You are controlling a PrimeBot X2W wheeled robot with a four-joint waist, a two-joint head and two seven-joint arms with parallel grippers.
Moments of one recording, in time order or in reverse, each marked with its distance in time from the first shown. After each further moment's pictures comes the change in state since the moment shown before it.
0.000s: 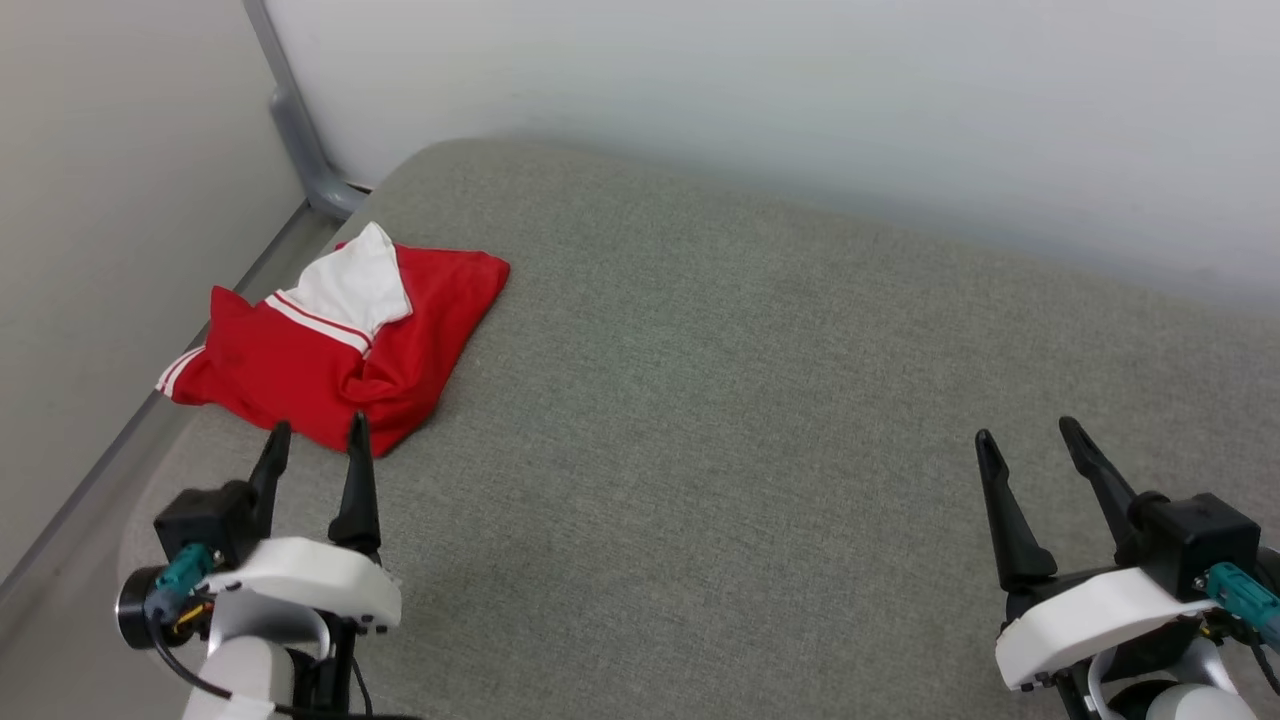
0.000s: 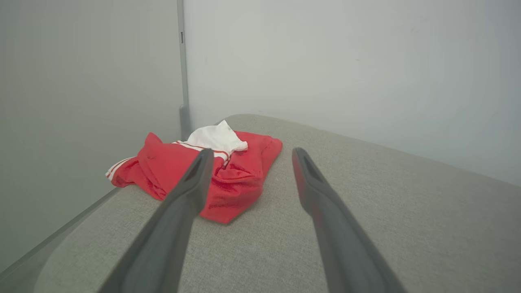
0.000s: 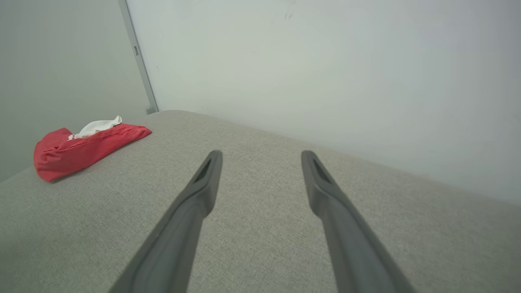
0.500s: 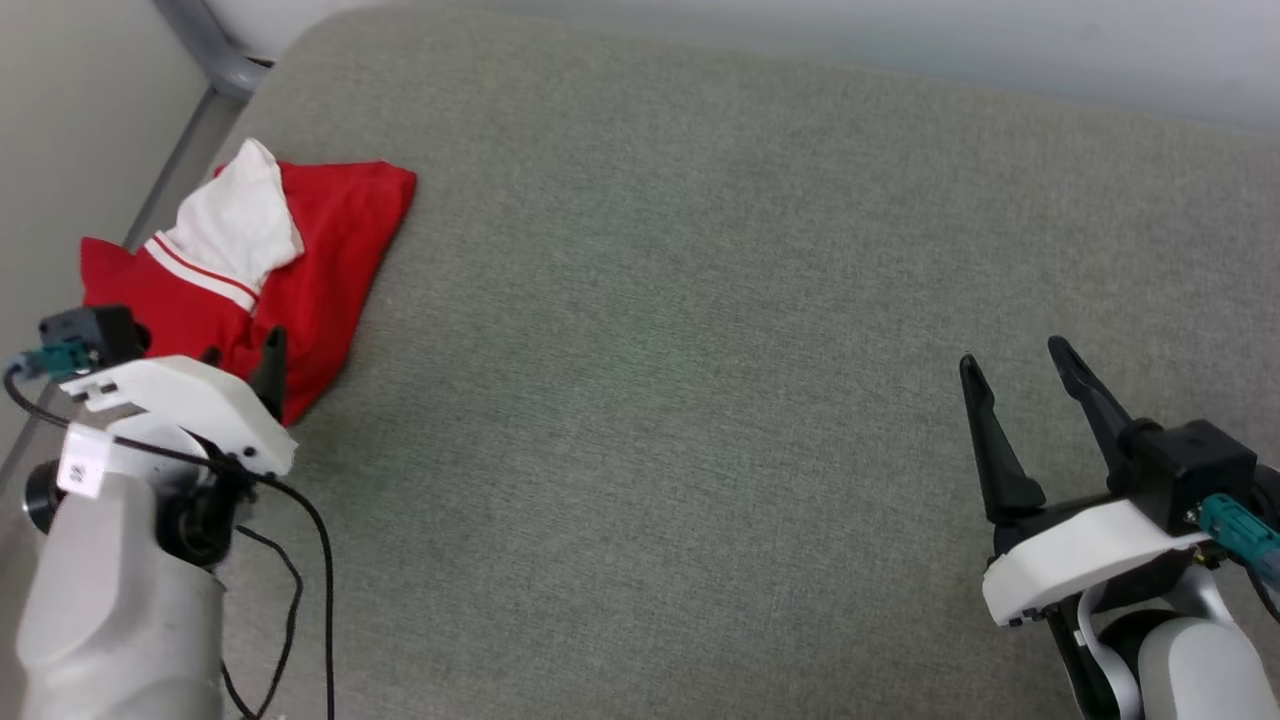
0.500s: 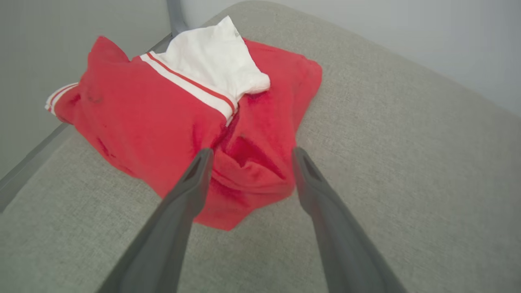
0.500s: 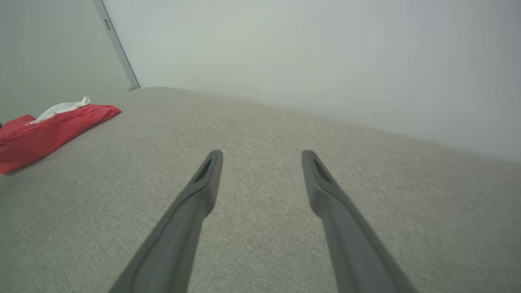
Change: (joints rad) left arm -0.365 0.137 0.062 0.318 -0.209 -0.024 0.407; right arm -0.108 0.000 0.035 -0.037 -0.028 0.000 0.045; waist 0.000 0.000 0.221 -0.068
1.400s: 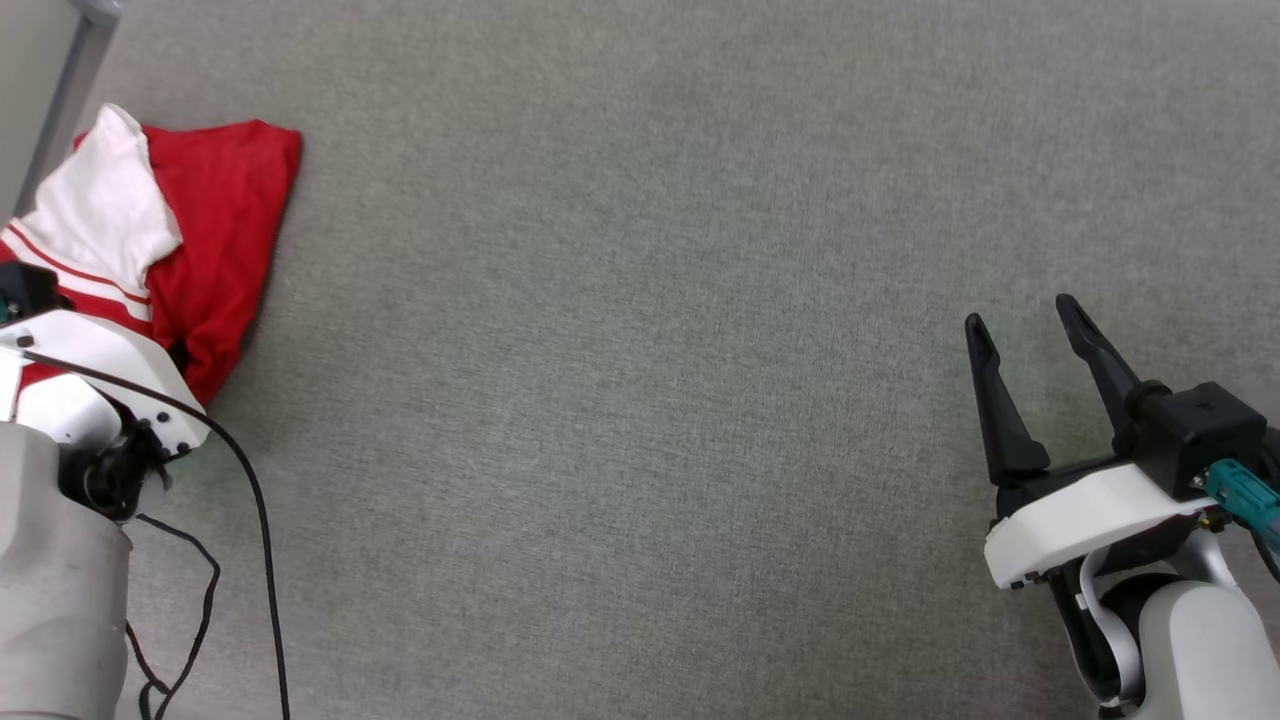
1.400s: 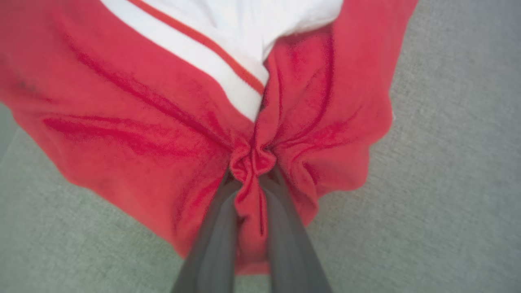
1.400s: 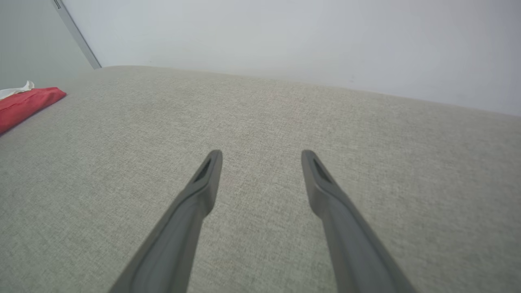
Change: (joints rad) left arm -0.196 0.188 -0.142 0.298 -0.130 -0.011 0.171; right arm -0.075 0.000 -0.004 0.033 -0.010 0.000 -0.016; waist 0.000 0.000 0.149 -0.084
